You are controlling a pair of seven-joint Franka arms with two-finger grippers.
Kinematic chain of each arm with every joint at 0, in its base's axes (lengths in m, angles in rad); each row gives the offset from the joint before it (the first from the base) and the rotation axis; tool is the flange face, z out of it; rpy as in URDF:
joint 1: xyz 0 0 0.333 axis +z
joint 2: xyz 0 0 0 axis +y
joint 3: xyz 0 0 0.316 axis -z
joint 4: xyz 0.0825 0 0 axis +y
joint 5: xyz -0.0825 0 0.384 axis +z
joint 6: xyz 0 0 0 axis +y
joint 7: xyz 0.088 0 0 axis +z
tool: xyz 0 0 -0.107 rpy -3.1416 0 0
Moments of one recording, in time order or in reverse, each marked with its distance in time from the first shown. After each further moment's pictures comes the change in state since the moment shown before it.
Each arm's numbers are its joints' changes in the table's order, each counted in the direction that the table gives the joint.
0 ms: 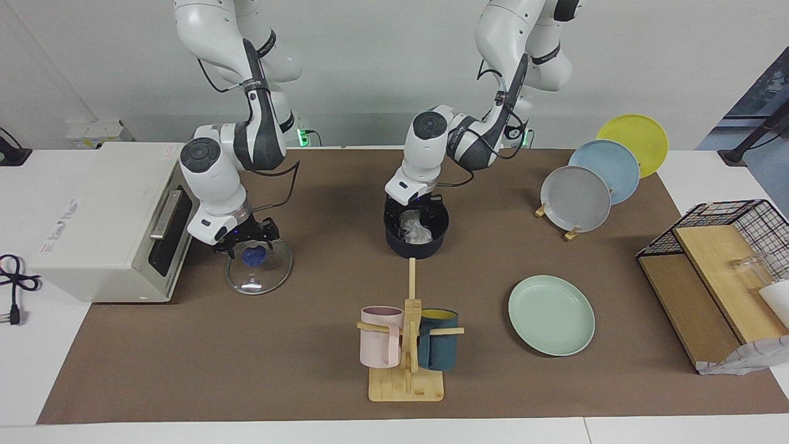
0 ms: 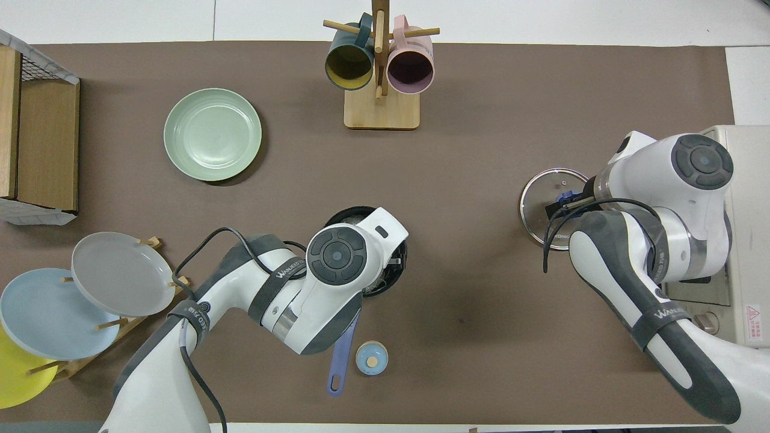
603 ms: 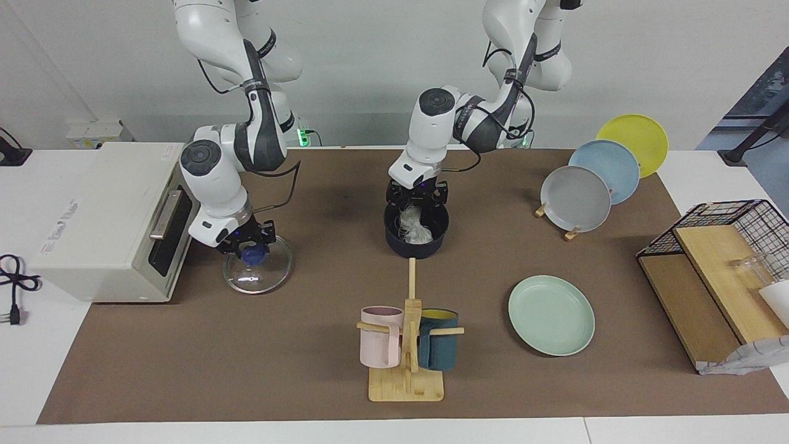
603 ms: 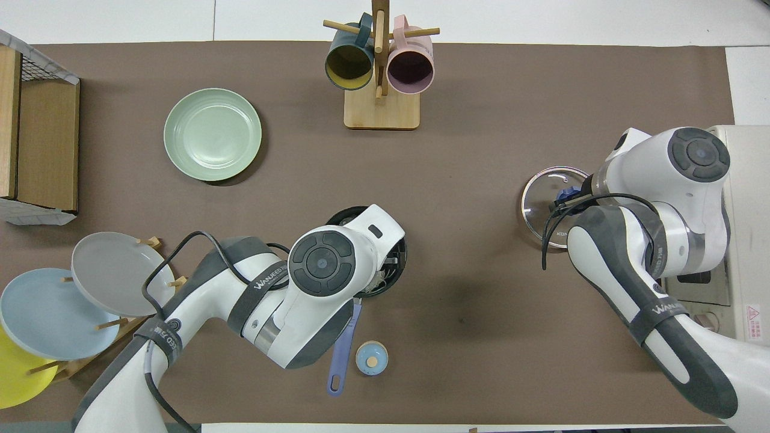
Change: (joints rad) left arm 0.007 -0.090 0.000 -0.001 0.000 0.057 0.001; right arm 0.002 0.023 0.000 0.004 0.000 -0.018 0.000
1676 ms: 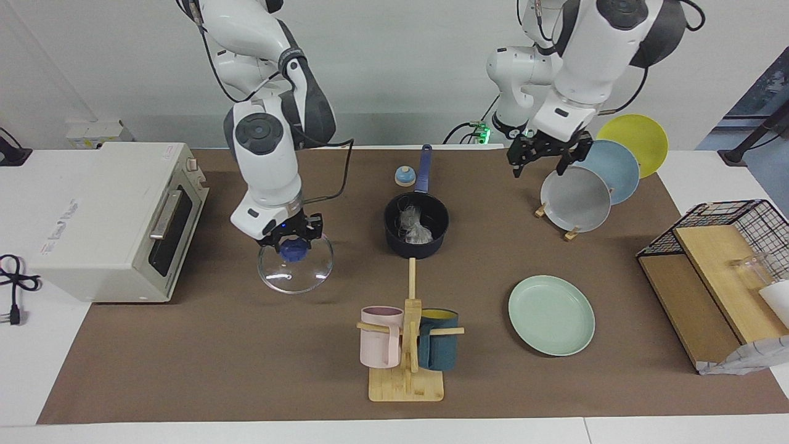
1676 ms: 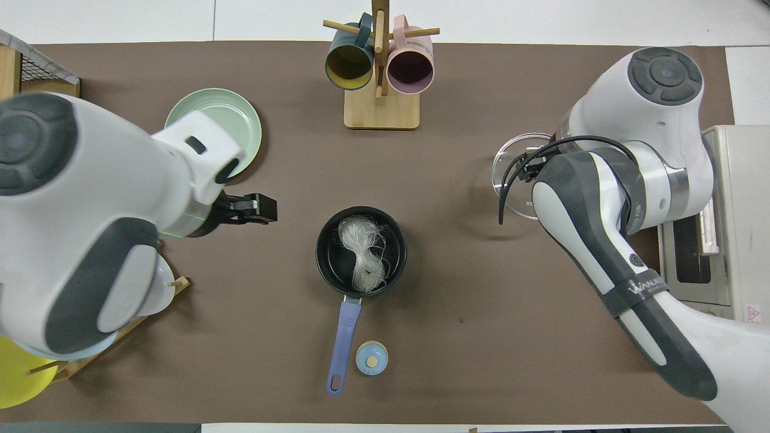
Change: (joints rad) left arm 0.277 -0.194 0.007 -0.243 0.002 0.501 -0.231; right arm 0.107 0.100 0.000 -0.336 -0.001 0.266 -0.193
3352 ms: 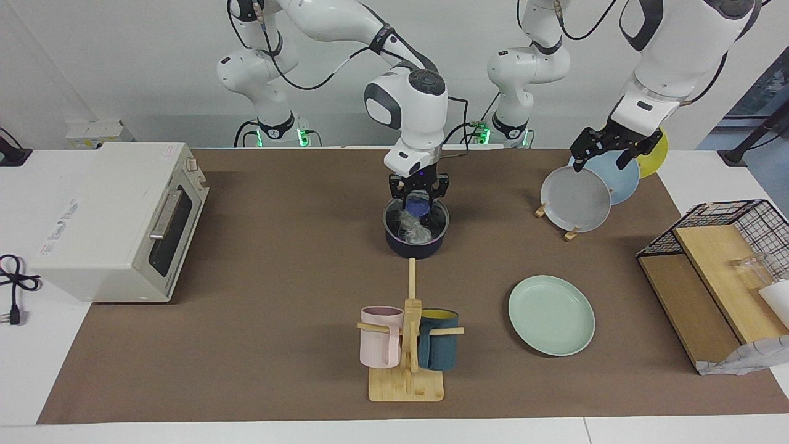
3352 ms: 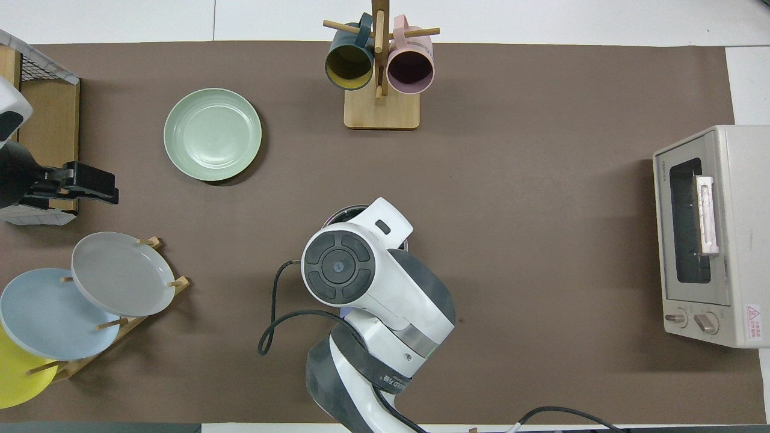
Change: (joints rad) left arm 0.346 0.003 -0.033 -0.195 0.011 0.248 -0.331; right arm 0.581 0.028 -0.015 -0.018 -0.038 -0.114 -0.791
